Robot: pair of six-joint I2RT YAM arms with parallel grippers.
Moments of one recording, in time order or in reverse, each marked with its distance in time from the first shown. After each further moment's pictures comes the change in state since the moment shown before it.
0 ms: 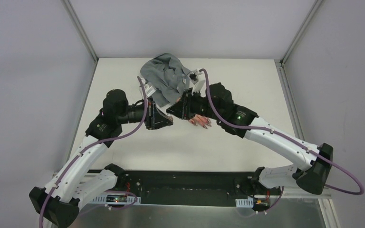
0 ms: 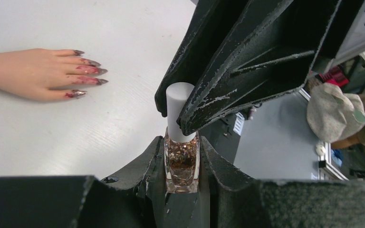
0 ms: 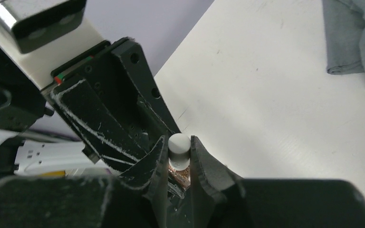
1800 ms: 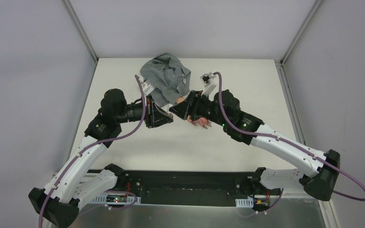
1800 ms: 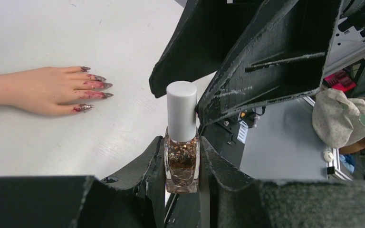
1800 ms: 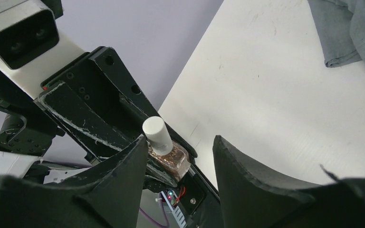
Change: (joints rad) left arm 0.000 -0.002 0.011 0.044 0.011 0.002; right arm -0.013 -0.134 -0.169 0.124 0.058 0.156
